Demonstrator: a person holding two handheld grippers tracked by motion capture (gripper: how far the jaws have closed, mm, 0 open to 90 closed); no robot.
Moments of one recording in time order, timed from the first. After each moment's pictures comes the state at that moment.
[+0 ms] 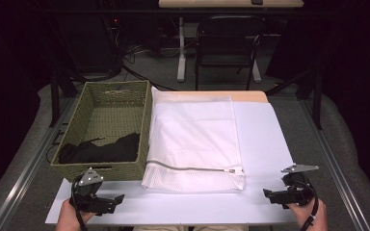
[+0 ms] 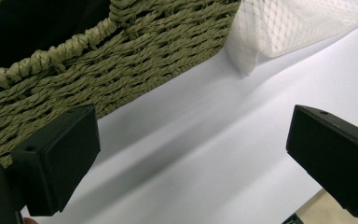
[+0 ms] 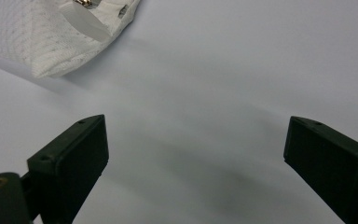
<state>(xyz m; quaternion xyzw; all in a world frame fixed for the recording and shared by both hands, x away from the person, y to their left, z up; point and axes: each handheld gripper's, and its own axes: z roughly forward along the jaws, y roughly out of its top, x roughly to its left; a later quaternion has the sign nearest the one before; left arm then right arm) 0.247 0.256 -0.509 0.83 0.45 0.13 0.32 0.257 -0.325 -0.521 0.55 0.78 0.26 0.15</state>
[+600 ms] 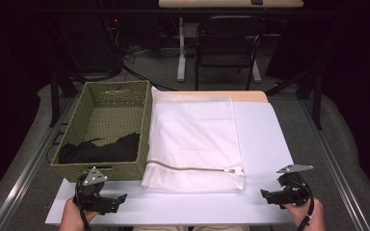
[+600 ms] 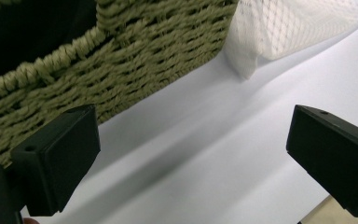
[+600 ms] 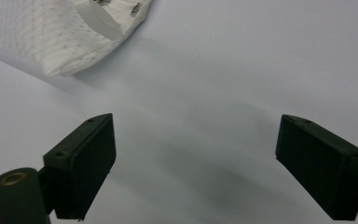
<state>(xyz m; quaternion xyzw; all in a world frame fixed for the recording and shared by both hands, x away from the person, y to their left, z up) 0.249 0.249 -0.511 0.83 0.44 0.14 0.31 0.258 -0.313 -0.520 0.53 0.80 0.25 0.15</state>
